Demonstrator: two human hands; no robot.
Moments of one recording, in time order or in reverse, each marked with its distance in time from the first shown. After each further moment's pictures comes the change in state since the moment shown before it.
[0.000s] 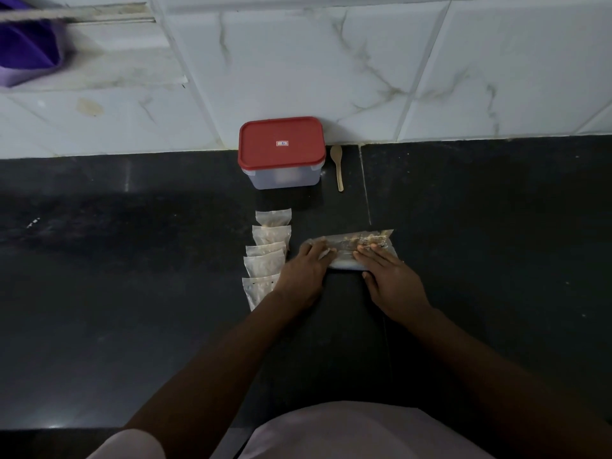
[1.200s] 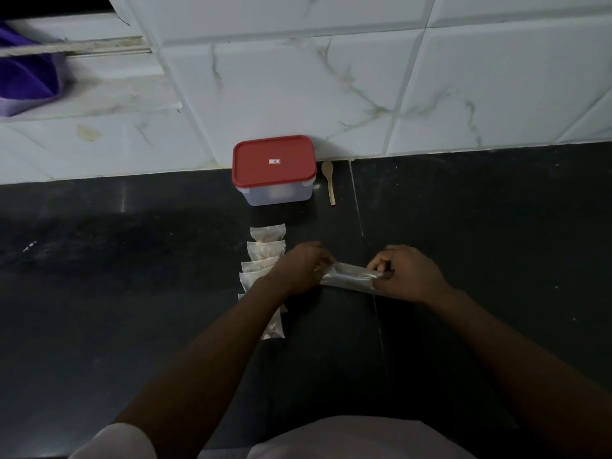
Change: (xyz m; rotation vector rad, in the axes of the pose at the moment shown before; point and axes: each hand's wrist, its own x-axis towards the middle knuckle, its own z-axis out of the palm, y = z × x) left_hand 0.036 -0.011 -0.042 -0.235 -0.078 0.112; right_hand 0.032 0.014 -0.075 0.106 -0.305 0.197
